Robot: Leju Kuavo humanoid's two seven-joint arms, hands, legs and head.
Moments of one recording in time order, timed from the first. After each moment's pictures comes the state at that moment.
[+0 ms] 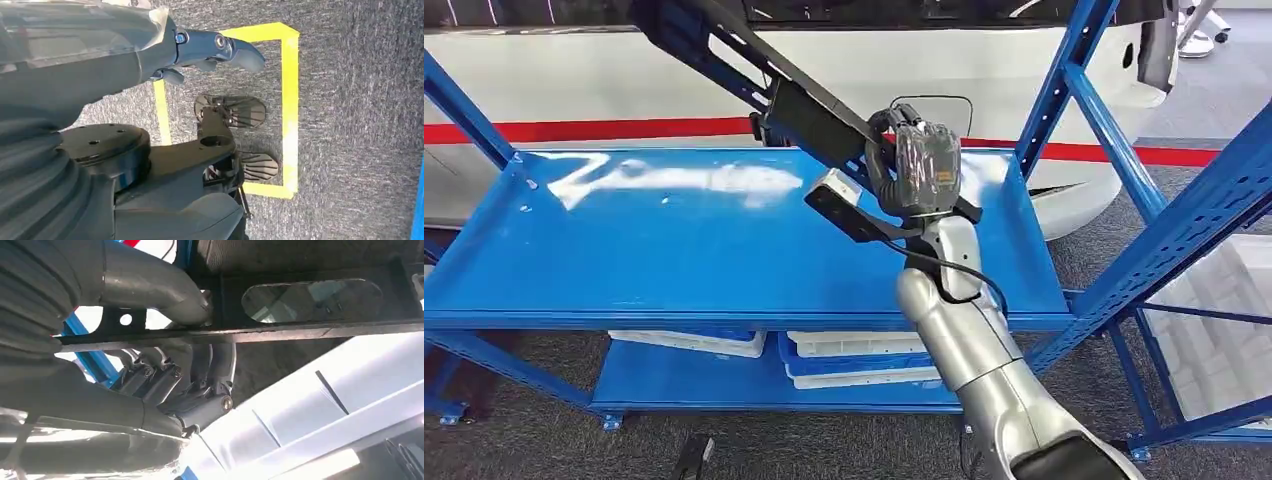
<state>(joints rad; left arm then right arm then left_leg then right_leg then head) -0.23 -0.20 0.67 -0.21 -0.40 0.10 -0.19 -0.78 0.25 0.55 -0.82 1.16 -0.69 -0.12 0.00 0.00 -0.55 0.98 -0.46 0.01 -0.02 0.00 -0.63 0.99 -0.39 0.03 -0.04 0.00</state>
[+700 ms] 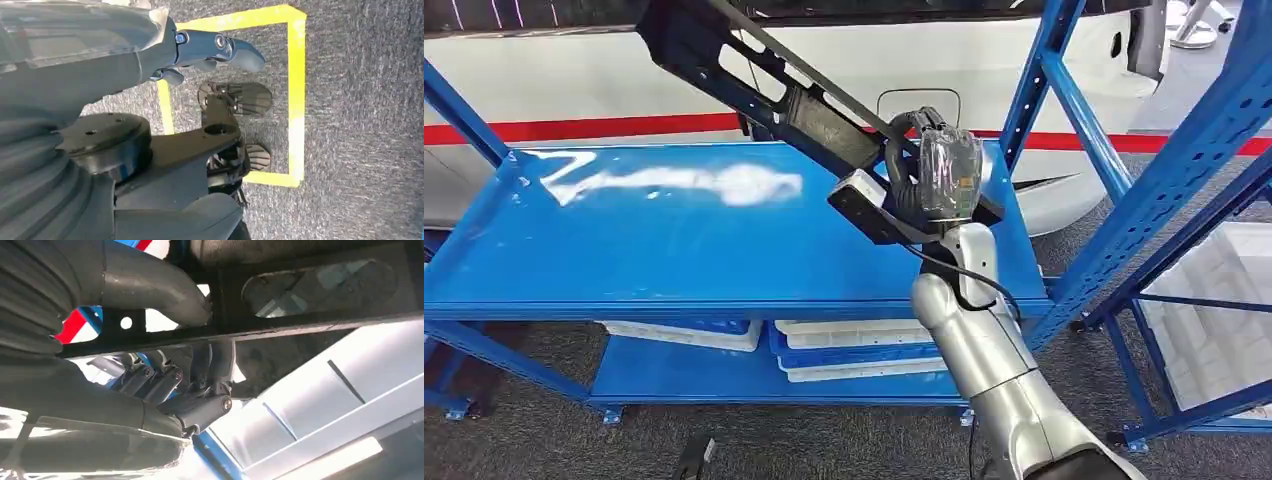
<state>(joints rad) -0.23 -0.19 0.68 -0.21 -0.39 0.08 -0.19 -0.74 0.21 0.55 -0.90 1.12 -0.68 -0.12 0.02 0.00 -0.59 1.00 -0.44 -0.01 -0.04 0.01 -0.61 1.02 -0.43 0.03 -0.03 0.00</state>
